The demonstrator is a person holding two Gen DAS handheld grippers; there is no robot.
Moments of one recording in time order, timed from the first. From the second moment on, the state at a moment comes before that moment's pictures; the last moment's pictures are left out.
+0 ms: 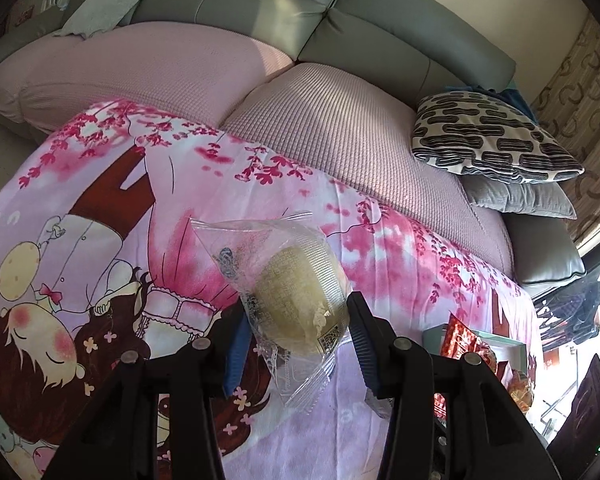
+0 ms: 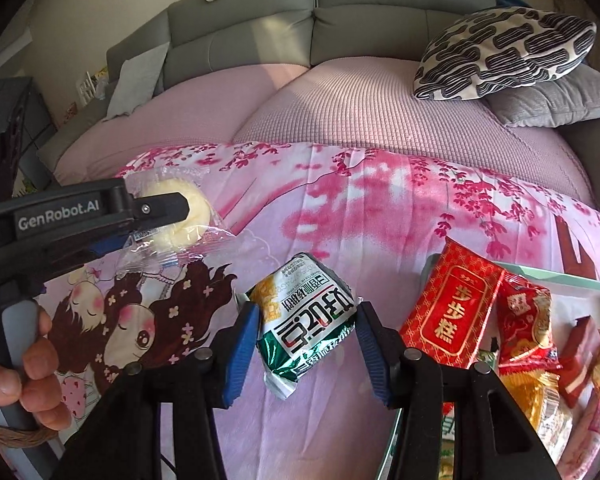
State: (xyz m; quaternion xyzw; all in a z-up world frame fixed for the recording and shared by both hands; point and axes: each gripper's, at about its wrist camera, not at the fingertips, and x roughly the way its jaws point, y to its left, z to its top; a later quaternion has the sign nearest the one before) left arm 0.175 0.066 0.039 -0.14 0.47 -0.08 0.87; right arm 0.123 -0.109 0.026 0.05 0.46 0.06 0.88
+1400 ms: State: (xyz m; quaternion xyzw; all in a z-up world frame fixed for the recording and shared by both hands) left arm 0.084 -0.033 0.093 -0.03 0.42 -0.21 0.88; right arm 0.014 -0.268 0.073 0.16 0.38 -0.15 0.90
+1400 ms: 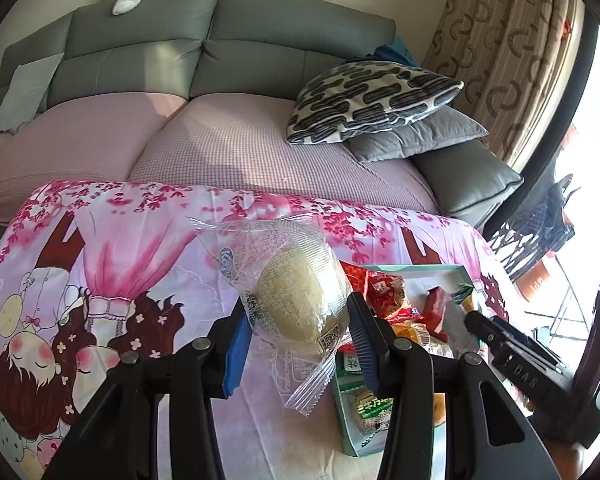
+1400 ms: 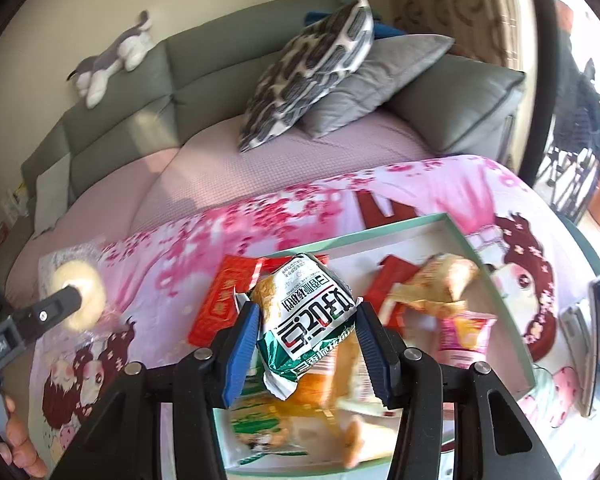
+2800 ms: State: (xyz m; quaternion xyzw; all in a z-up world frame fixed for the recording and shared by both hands) left arm 0.030 -0.195 0.030 0.11 0.44 -0.34 0.82; right arm -0.004 -0.337 0.056 0.23 0.38 -0.20 0.87
